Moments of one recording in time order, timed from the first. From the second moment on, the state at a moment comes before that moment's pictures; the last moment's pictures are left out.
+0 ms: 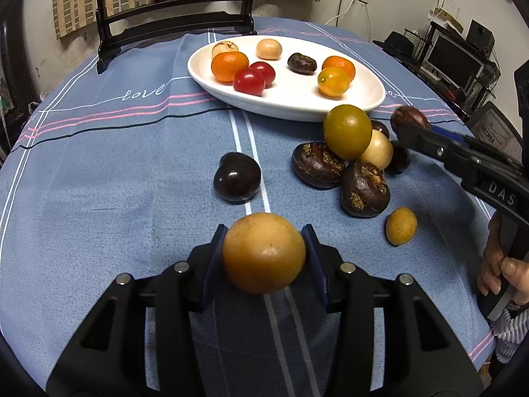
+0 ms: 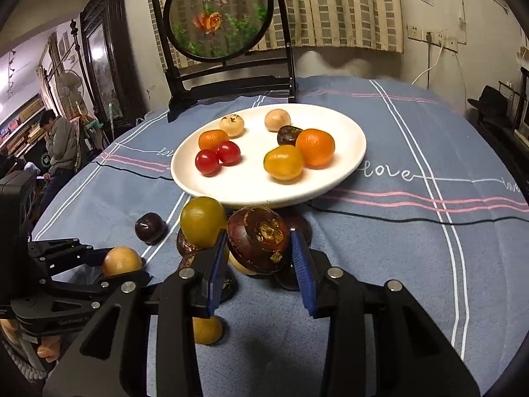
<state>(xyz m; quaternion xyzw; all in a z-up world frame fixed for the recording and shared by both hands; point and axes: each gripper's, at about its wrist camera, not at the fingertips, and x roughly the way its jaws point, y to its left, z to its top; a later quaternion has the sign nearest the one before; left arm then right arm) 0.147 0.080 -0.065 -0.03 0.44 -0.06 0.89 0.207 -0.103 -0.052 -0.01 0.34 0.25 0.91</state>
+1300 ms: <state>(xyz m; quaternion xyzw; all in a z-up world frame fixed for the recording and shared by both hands) 0.290 0.035 -0.032 0.00 0.42 -0.04 0.91 0.392 -0.091 -0.031 0.08 0.38 0.22 0.89</state>
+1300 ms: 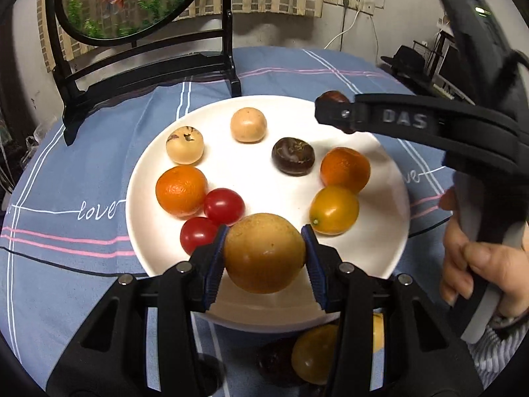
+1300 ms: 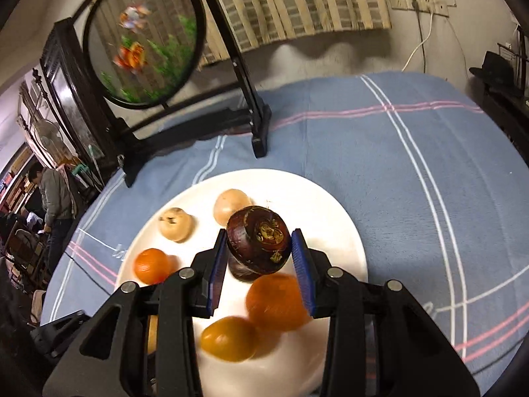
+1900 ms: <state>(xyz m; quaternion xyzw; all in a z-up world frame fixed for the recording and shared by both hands) 0.286 0.036 -0.029 0.00 0.41 -0.03 0.91 0.394 -0.097 -0.021 0.07 0.38 0.22 0.90</state>
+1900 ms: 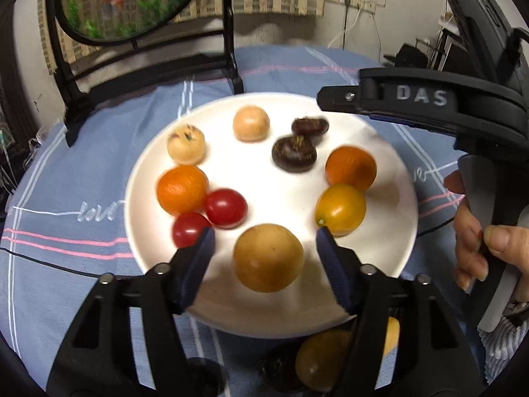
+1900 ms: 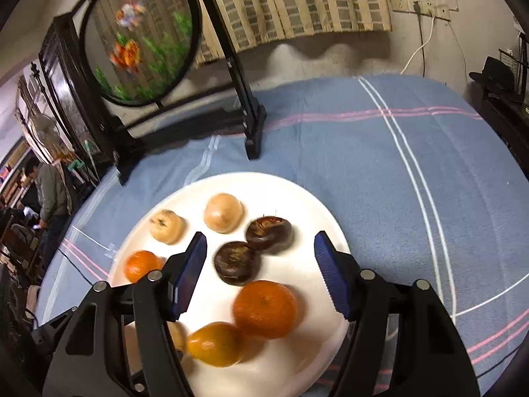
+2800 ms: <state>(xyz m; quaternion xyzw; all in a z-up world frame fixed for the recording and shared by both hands) 0.178 0.046 -0.023 0.02 0.34 0.01 0.94 0.215 -0.158 -0.009 0.09 0.27 0.20 0.94</state>
